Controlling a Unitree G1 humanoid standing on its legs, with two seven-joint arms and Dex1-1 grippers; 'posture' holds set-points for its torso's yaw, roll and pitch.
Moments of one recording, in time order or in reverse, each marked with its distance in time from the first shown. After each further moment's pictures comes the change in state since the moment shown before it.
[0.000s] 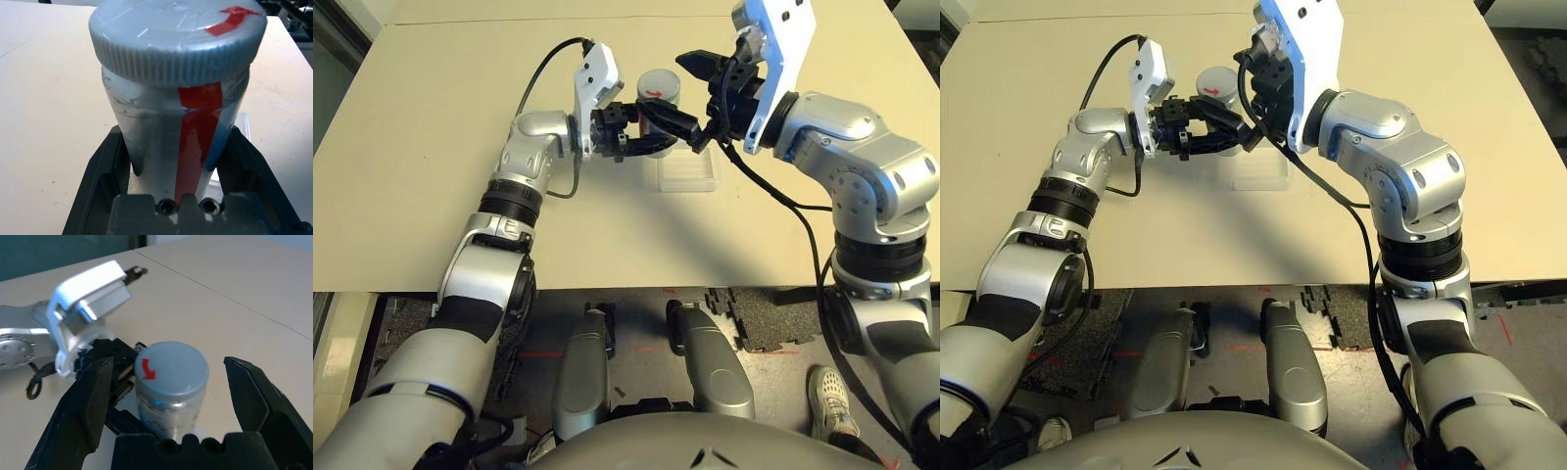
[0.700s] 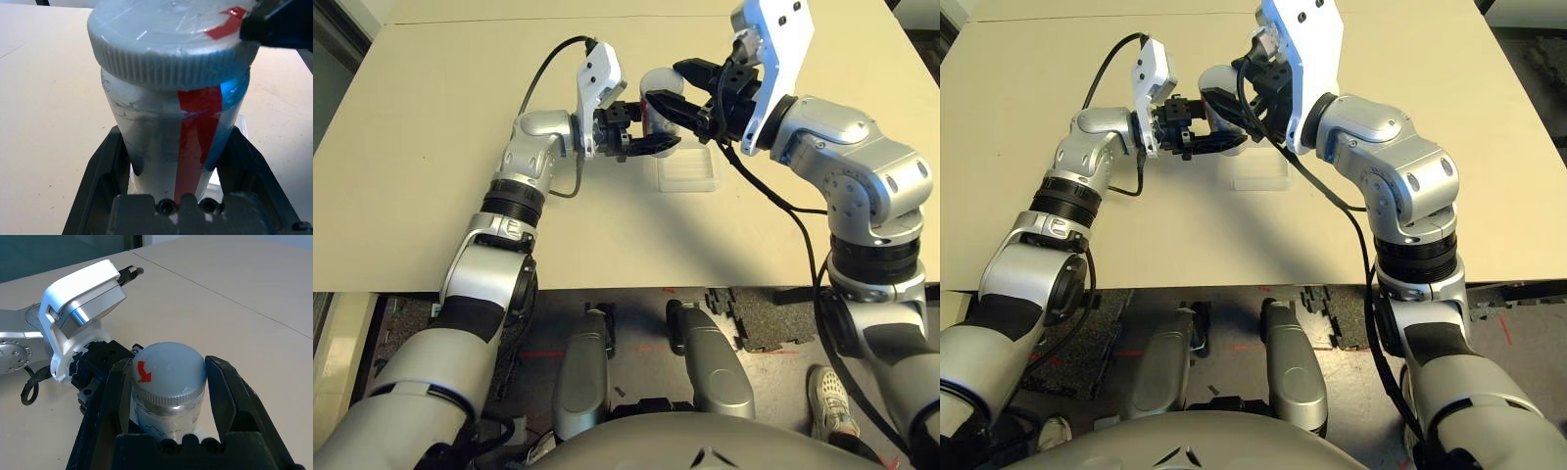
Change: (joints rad) left arm 0.006 -0.004 0.000 -0.014 0.000 0.005 -0.002; right arm 0.006 0.016 0.001 0.003 -0.009 -0.005 -0.014
